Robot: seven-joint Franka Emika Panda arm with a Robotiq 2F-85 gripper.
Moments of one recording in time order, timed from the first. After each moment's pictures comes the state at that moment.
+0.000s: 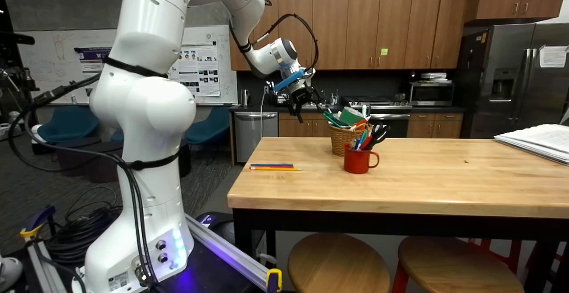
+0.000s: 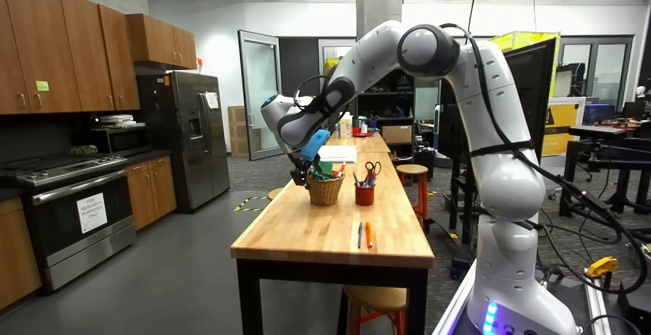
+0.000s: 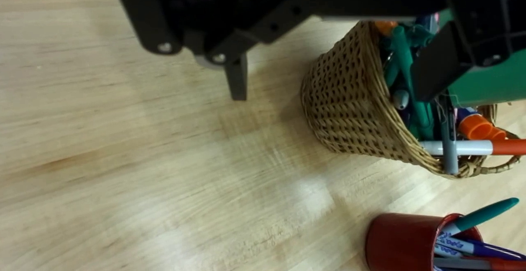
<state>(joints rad) 0.10 0.29 0.03 -1.82 -0.57 1.95 0.23</state>
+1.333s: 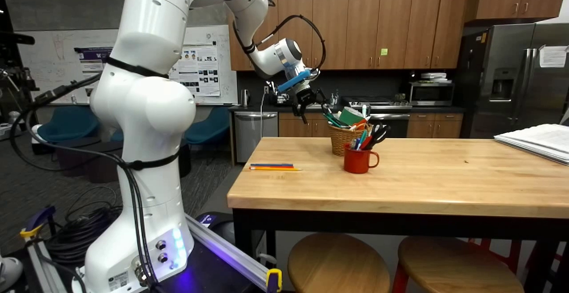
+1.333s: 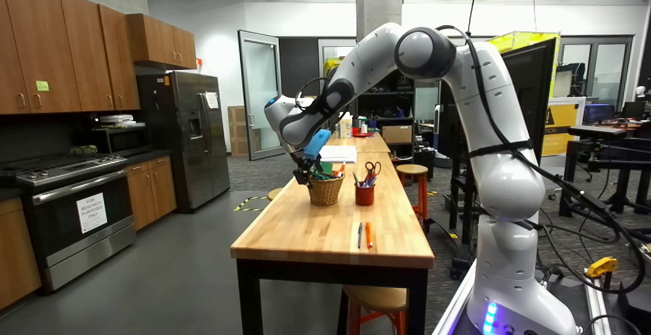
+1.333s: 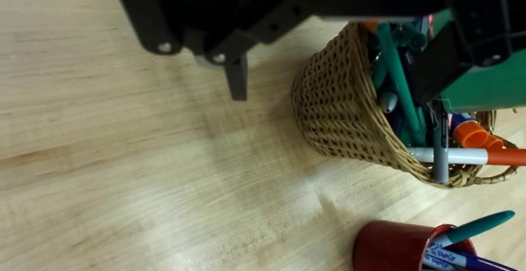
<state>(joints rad) 0.09 0.31 0.01 -1.80 -0.56 1.96 0.16</state>
